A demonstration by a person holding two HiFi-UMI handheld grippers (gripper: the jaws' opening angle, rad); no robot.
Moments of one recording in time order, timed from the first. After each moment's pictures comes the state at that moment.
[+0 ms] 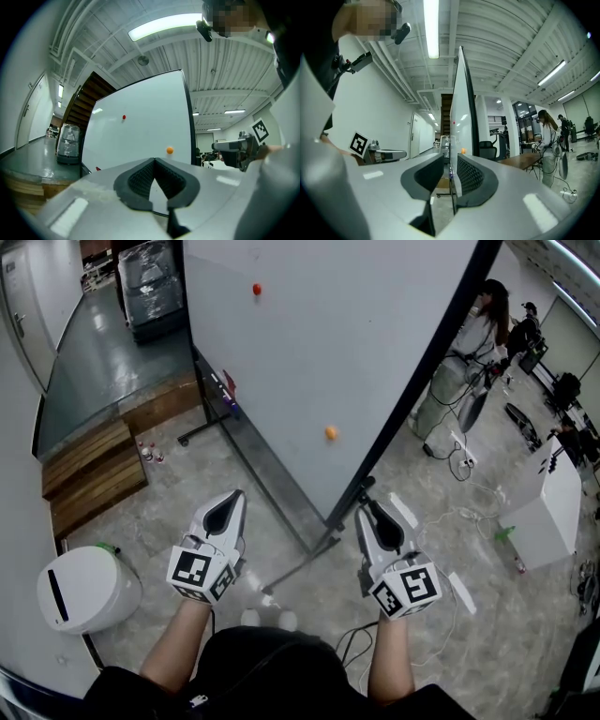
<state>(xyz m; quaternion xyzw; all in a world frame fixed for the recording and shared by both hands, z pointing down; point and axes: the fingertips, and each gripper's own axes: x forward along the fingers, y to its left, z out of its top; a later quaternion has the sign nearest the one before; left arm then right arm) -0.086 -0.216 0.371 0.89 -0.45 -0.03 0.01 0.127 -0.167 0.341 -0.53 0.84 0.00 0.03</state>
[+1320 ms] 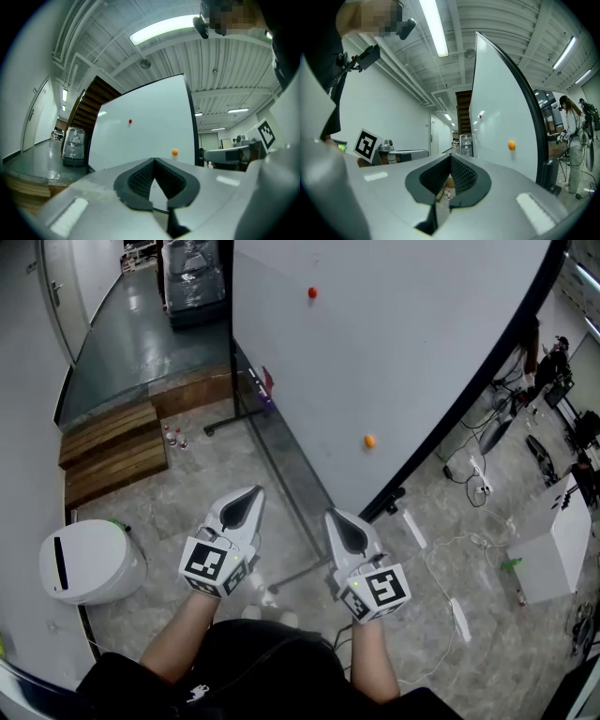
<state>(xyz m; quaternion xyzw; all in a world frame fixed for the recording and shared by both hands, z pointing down) -0.116 -0.205 0.363 0.88 -0.47 -0.04 0.01 0.002 -0.171 0.354 -0.43 0.90 -0.02 0.04</state>
